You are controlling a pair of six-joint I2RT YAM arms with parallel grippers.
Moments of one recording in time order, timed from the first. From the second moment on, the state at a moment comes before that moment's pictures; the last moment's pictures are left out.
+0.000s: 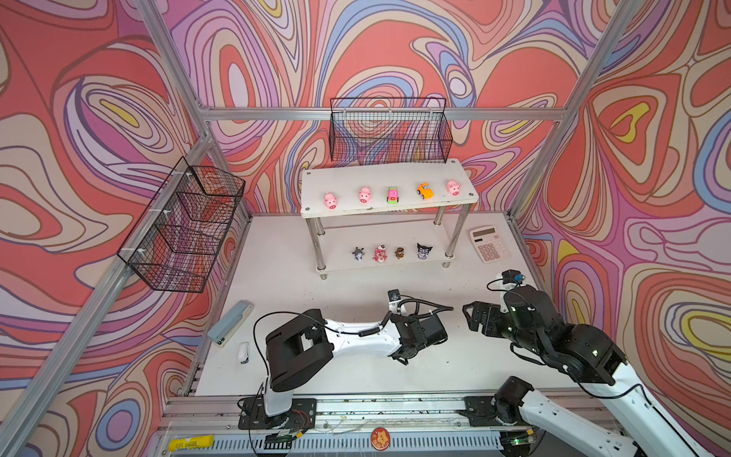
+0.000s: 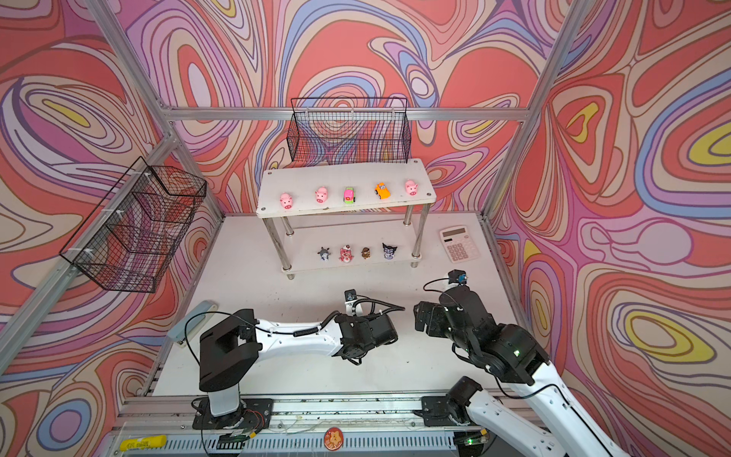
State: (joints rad) left arm -1.22 1.89 1.25 -0.61 -0.66 -1.35; right arm 0.64 0.70 1.03 -1.13 0.24 0.64
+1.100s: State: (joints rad) left arm -1.15 2.04 1.34 -0.59 -0.61 -1.28; right arm 0.64 0.71 1.03 -1.13 0.24 0.64
